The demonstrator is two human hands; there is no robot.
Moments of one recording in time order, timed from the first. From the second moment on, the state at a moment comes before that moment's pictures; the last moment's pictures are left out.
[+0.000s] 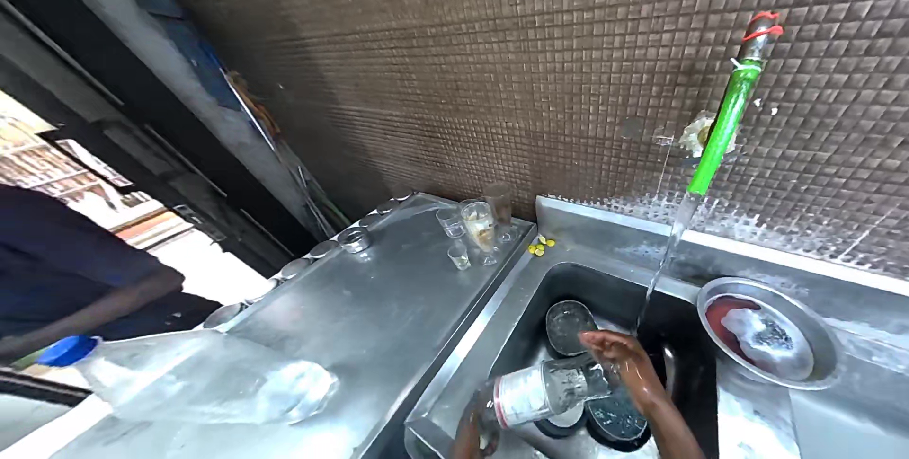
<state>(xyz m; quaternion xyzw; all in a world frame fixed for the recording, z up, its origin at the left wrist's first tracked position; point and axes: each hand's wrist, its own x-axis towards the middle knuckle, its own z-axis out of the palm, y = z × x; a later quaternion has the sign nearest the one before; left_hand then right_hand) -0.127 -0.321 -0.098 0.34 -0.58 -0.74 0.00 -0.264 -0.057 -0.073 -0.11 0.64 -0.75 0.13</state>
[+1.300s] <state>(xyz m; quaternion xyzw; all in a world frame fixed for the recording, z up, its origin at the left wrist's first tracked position) -0.179 -0.313 0.014 0.12 -0.87 -0.48 0.06 -0.217 -0.091 -0.158 0.18 0.28 -0.93 0.17</state>
